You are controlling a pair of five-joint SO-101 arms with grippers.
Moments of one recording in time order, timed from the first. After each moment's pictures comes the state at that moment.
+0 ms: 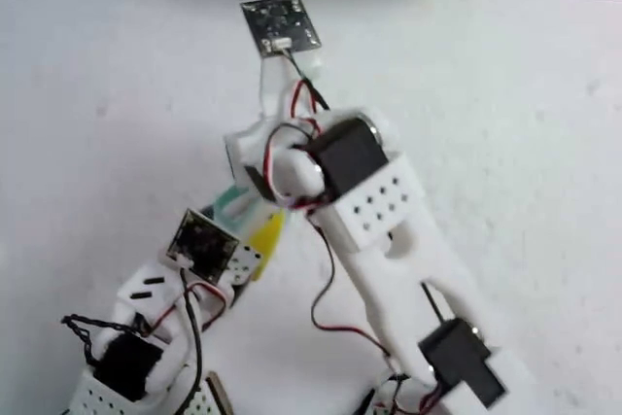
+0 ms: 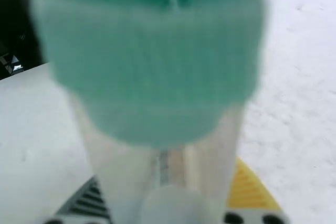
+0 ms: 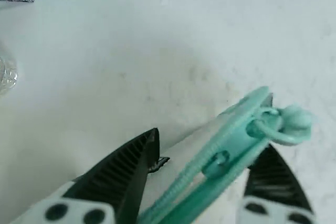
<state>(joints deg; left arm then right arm) 22.5 -104.8 84.4 51.8 -4.3 -41.5 -5.3 -22.0 94.2 -16.3</state>
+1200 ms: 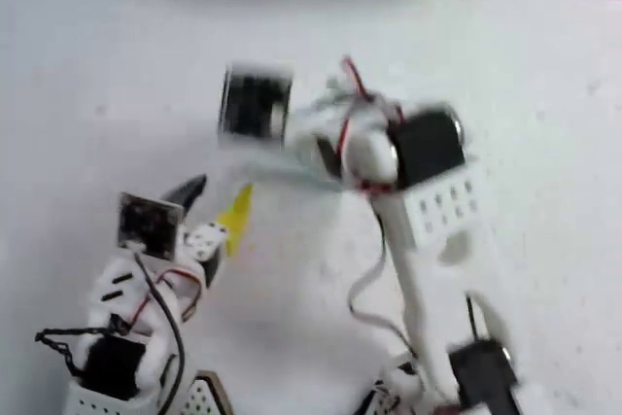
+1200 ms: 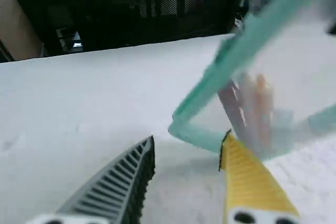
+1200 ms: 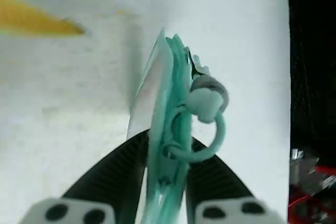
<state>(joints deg) 8.7 -104.1 80.9 50.9 3.5 -27.3 -16.4 -15.6 97.4 67.9</state>
